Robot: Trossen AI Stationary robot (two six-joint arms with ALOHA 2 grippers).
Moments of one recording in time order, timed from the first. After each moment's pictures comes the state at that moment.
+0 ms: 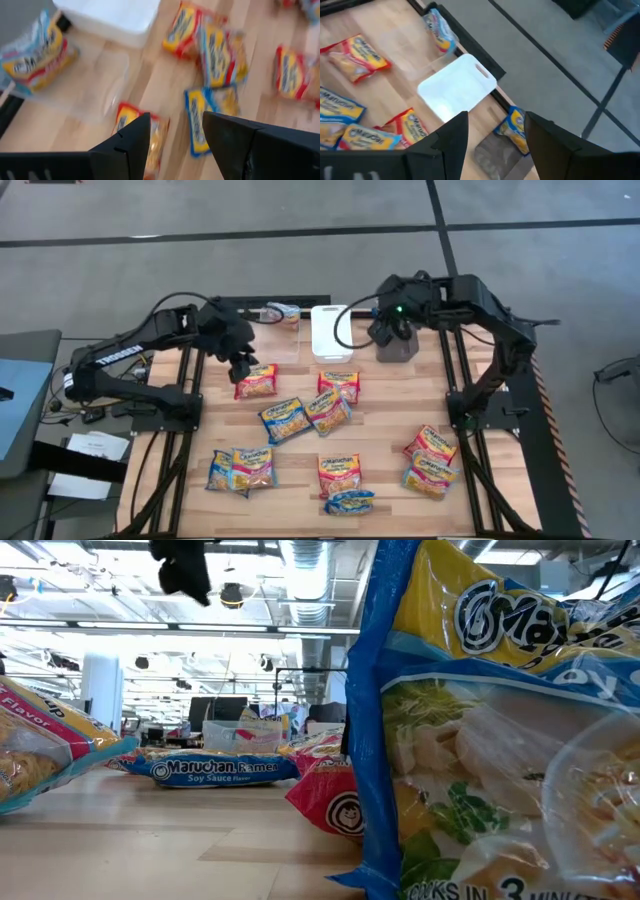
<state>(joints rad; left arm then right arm) 0.36 1.11 1.27 -1.03 0.03 -0.07 -0.12 1.67 2.27 -1.56 0.60 0.35</state>
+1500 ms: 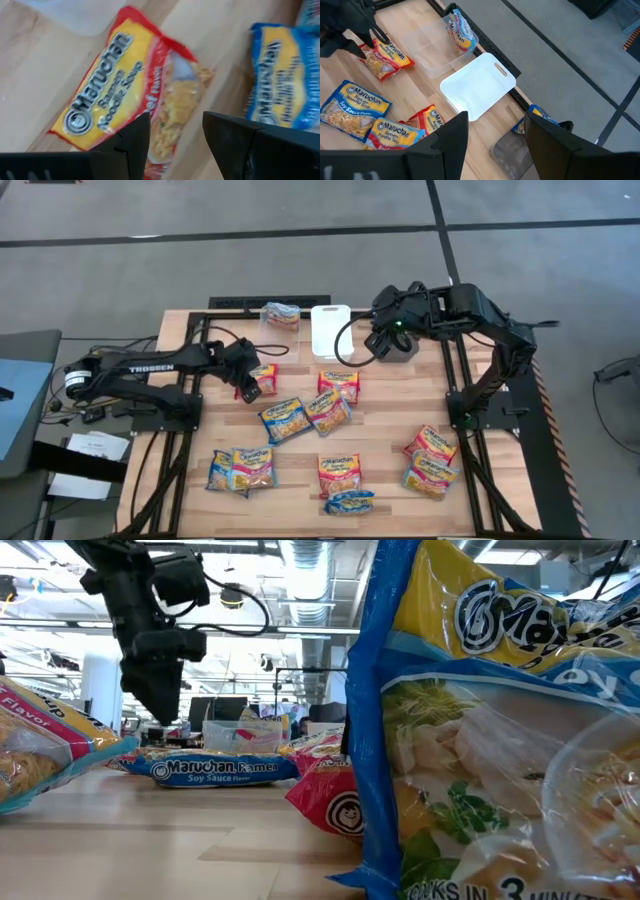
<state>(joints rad) 0.36 1.13 0.65 -0.60 -0.03 -0.30 -0.05 1.67 2.27 -1.56 0.58 0.42</state>
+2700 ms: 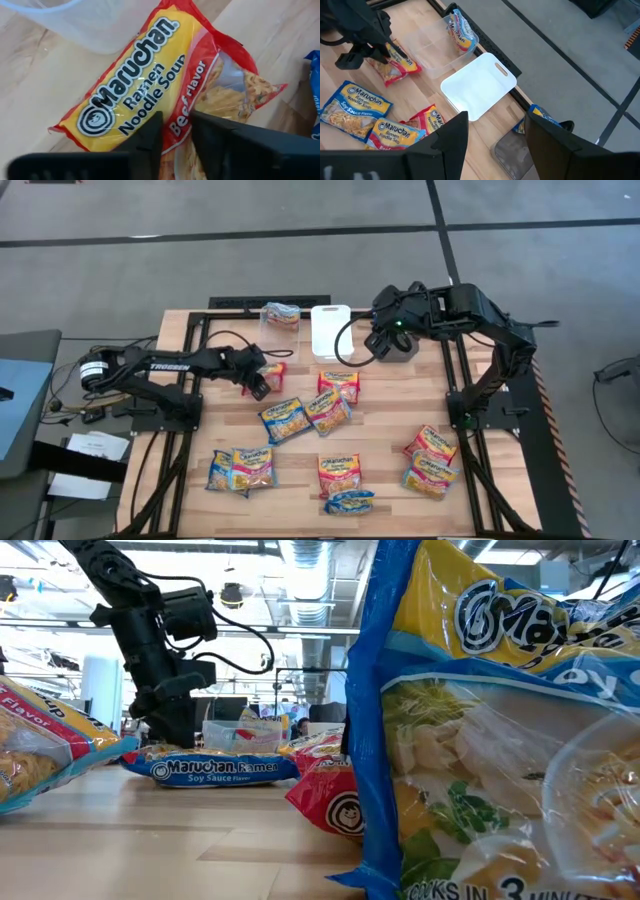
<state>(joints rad) 0.36 1.32 0.56 -0.43 -0.09 -0.37 -0.05 1.67 2.27 -1.56 0.57 0.43</state>
